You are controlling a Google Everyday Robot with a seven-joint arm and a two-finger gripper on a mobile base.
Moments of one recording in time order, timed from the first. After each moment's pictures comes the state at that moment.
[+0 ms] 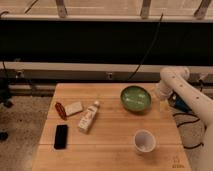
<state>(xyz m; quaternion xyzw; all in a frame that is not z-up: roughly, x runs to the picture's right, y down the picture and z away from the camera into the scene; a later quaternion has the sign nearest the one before) 0.323 0.086 0.889 -0.28 -0.09 -0.12 0.95</state>
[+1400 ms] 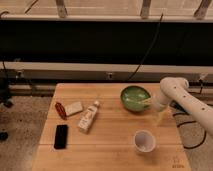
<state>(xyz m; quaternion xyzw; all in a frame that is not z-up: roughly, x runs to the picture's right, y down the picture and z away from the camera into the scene) 0.276 0.151 0.873 -0.28 -0.19 -0.22 0.92</state>
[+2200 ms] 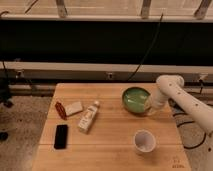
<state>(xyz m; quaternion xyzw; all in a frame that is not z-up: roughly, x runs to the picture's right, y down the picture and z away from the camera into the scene) 0.282 0.149 0.867 -0.30 -0.19 -0.21 0.91</state>
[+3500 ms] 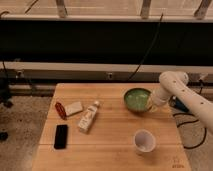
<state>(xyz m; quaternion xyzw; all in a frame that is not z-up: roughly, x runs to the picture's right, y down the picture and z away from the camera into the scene) 0.276 0.123 0.852 -0.29 -0.18 -0.24 0.91</state>
